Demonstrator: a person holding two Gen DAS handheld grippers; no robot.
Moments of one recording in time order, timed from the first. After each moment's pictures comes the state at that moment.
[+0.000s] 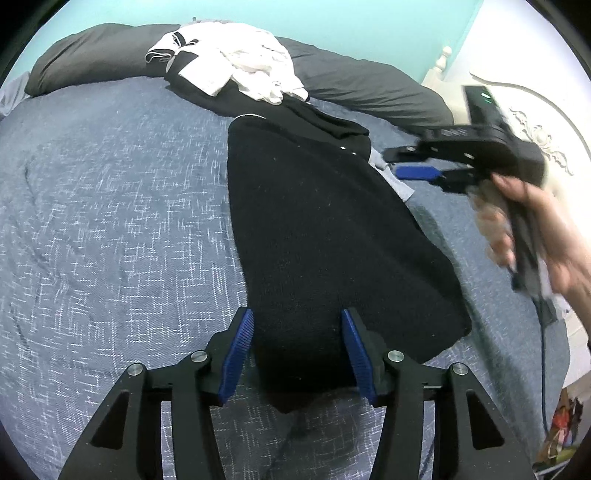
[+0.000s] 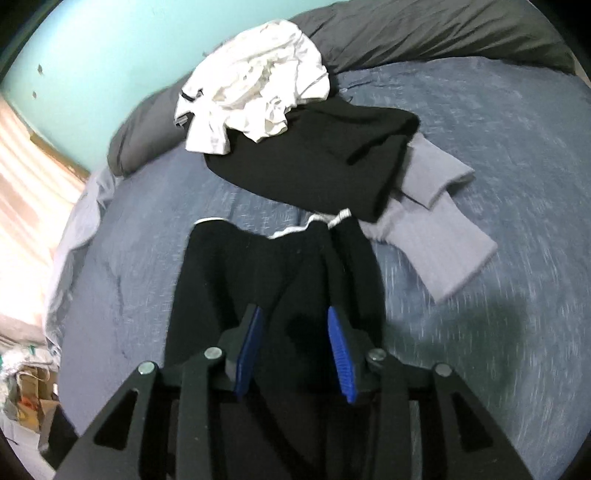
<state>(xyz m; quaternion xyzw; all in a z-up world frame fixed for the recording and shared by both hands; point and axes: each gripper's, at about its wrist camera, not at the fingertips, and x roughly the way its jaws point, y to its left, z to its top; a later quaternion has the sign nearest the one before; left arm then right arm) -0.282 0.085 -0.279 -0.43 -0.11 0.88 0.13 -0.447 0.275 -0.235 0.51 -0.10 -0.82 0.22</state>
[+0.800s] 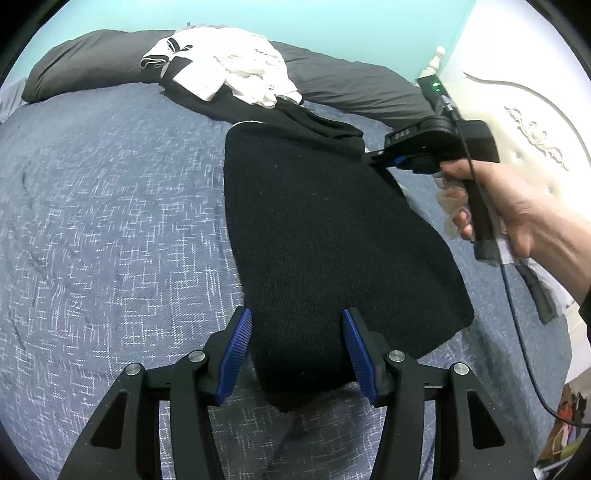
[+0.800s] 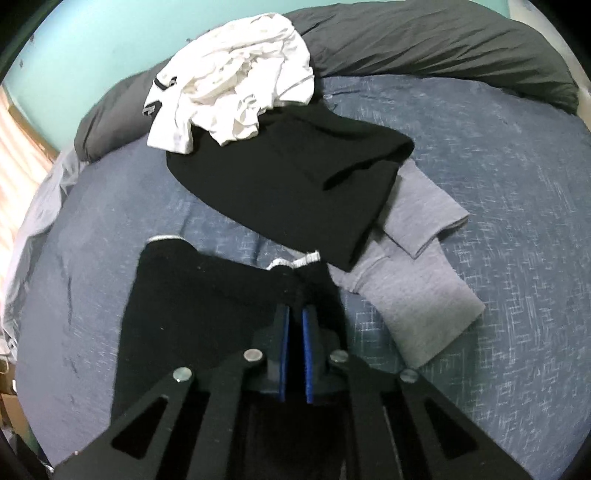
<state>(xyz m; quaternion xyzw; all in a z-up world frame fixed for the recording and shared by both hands) -0.280 0.088 -0.278 -0.42 -0.11 0.89 0.14 -0.484 0.262 -0.251 0.51 -0.03 -0.84 0.18</state>
